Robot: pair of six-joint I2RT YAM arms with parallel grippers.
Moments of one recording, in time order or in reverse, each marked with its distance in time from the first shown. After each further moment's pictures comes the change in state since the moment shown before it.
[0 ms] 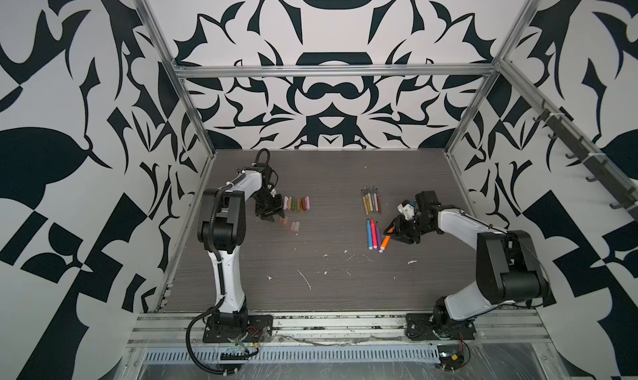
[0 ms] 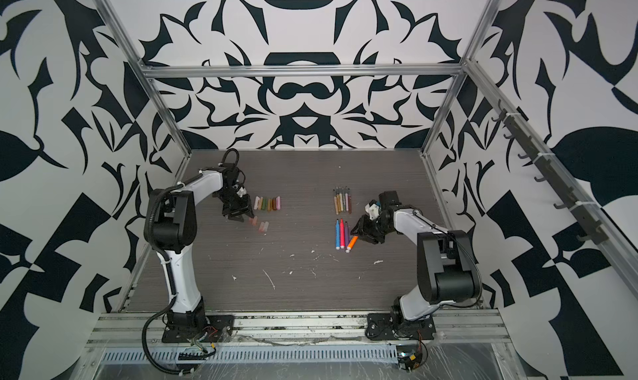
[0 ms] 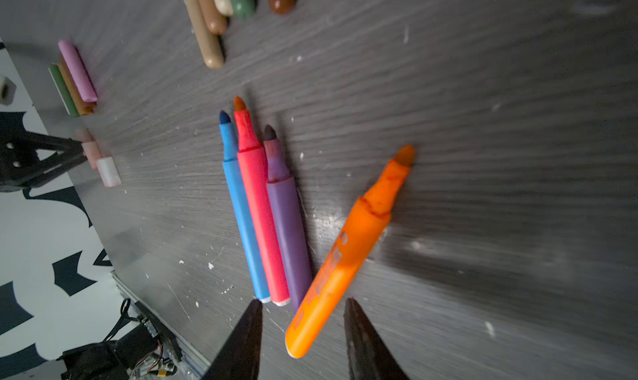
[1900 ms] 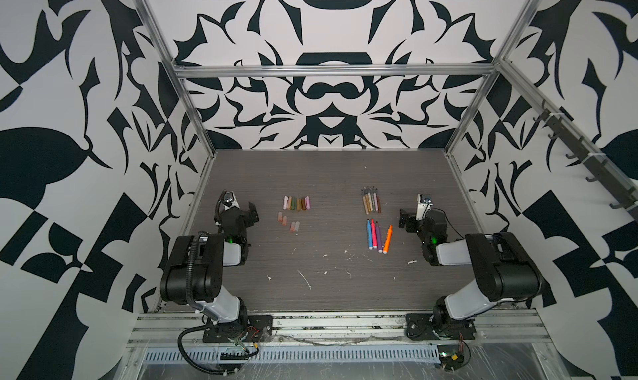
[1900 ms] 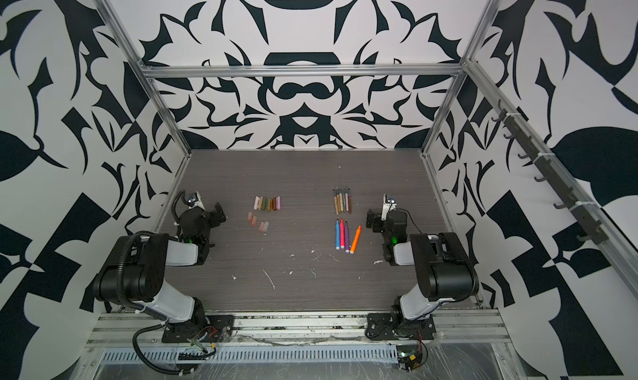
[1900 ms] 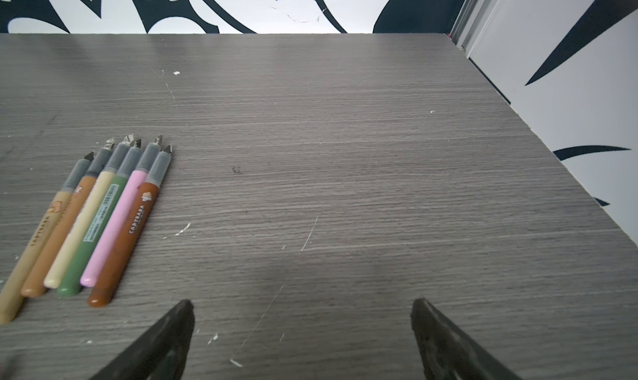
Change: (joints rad) left arm 0.171 -0.489 -1.124 1.876 -0.508 0.138; right arm -0.005 0.057 -0.501 1.372 0.628 -0.333
